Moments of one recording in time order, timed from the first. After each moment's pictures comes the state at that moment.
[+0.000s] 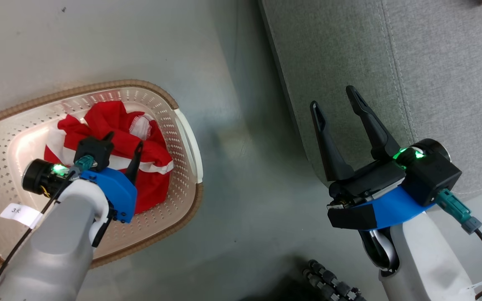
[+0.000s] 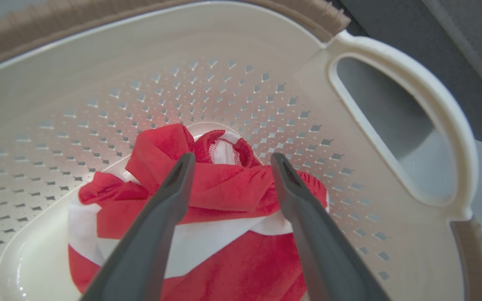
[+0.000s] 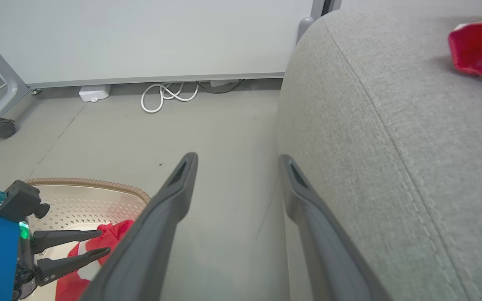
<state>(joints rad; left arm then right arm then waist) -0.75 0.31 -0.73 1.00 -0.49 -0.13 -0.23 -0.39 -0.05 0.24 0.09 0.17 0.13 -0.26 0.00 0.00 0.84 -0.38</state>
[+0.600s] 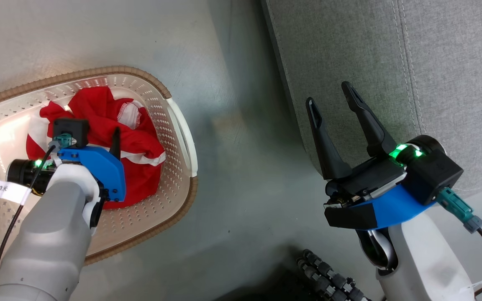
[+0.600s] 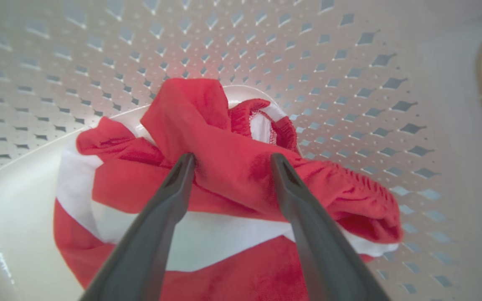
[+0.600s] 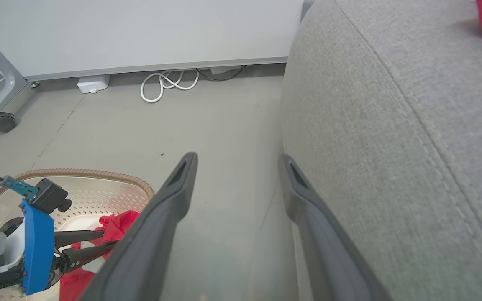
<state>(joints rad) -0.85 0.26 -0.66 1.17 -0.60 -0.07 -0.17 -0.40 -0.05 0.26 0.07 0.21 0.13 -0.26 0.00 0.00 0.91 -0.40</state>
